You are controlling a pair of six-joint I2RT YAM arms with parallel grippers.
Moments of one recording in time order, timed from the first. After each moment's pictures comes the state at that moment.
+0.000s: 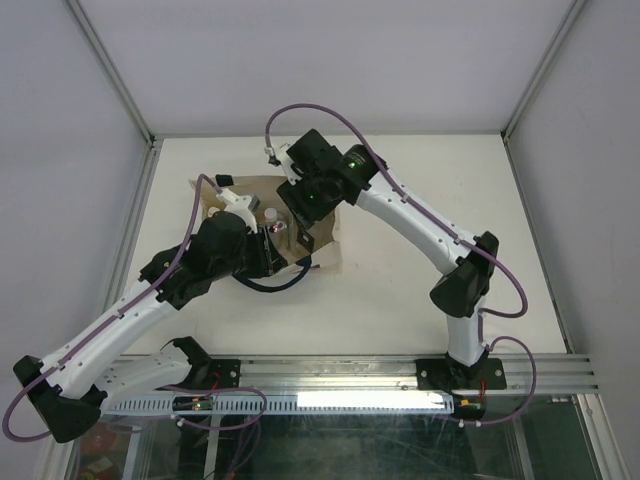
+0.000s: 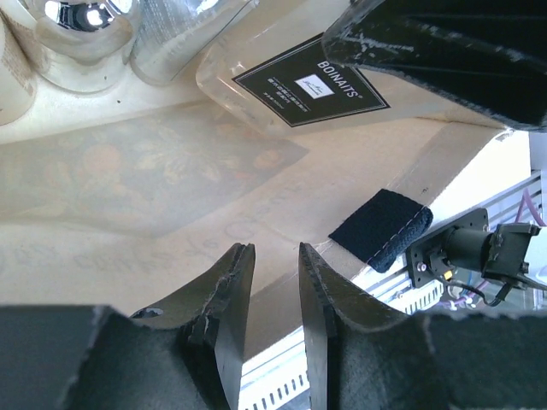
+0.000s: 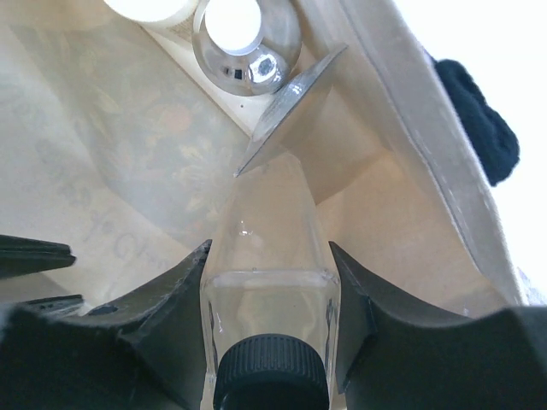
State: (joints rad) left arm -0.75 0.92 0.97 -0.69 -0.02 -0.69; right arm 0.89 1.94 2.13 -1.18 0.00 0.02
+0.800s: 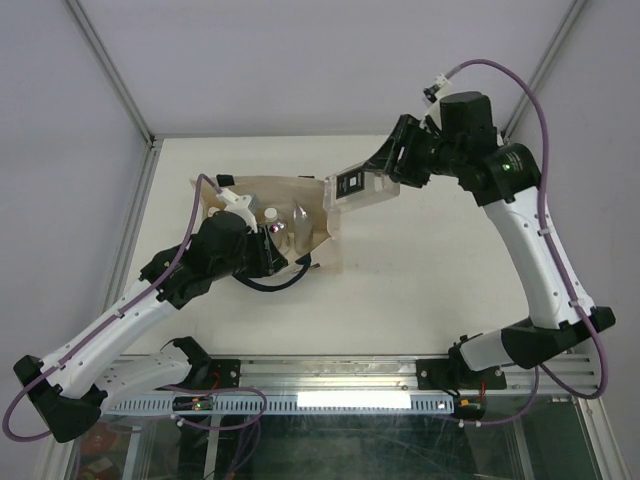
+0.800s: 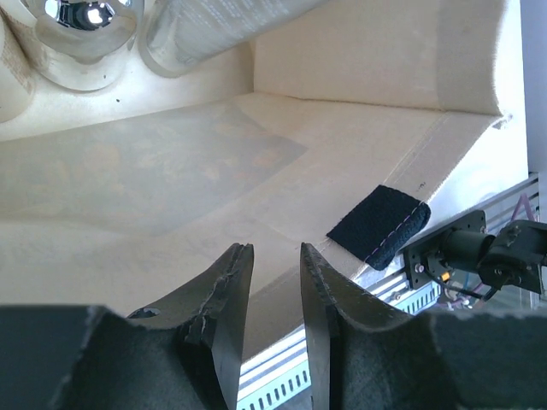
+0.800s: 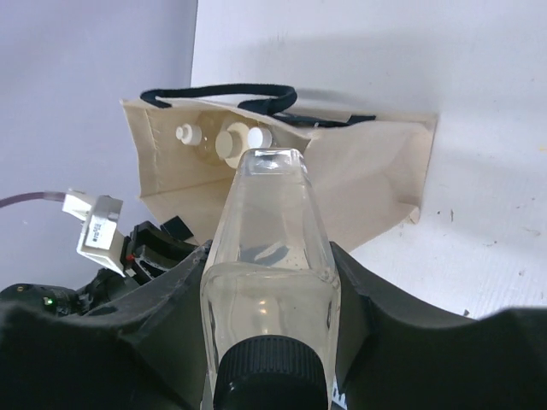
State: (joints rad) left arm -0.75 0.92 0.97 -0.69 -0.03 -0.71; right arm 0.47 1.46 1.89 -1.03 -0.28 0.67
